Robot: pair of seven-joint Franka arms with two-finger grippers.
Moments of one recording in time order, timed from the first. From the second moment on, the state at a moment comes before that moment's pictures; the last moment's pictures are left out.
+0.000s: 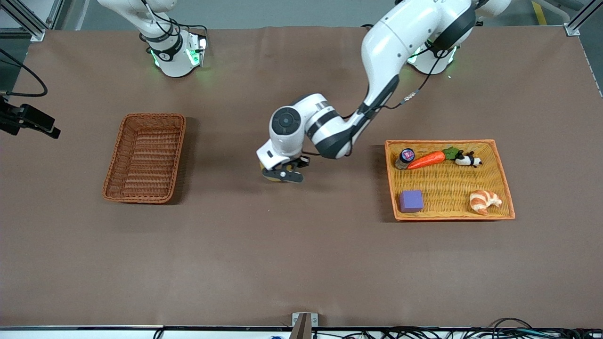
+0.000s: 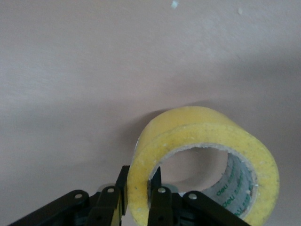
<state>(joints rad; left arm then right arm) -0.66 0.94 -0.33 -1.21 0.21 2.12 -0.76 -0.09 0.02 0.00 -1.54 0.01 1.57 0.03</state>
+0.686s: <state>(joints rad) -0.59 0.89 -0.32 -1.14 0.19 2.03 -0.80 -0.07 0.03 0.01 -1.54 0.01 1.58 0.02</state>
